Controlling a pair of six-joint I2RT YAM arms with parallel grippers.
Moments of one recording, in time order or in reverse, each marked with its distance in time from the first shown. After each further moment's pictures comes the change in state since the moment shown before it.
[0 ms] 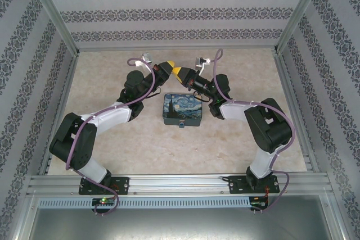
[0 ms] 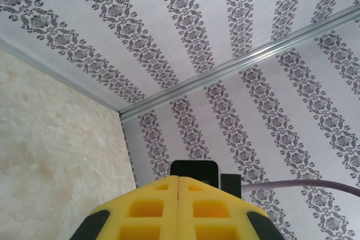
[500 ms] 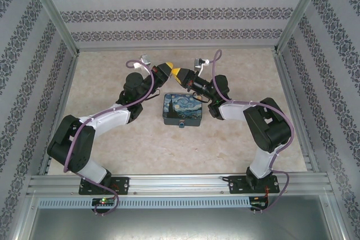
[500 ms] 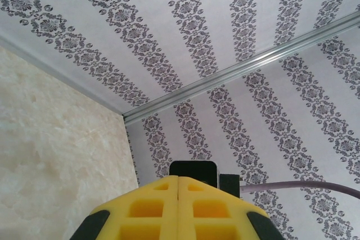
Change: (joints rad) left arm -0.007 -0.030 -0.032 -0.004 -0.032 0.001; right arm 0.000 0.007 -0.006 0.014 -0.004 0.013
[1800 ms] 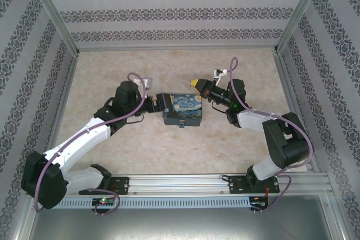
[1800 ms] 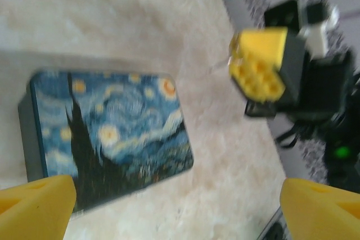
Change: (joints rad) left arm -0.039 -0.390 -0.076 -0.921 0.171 0.468; right arm -0.165 -0.244 -0.225 -0.369 -0.087 -0.196
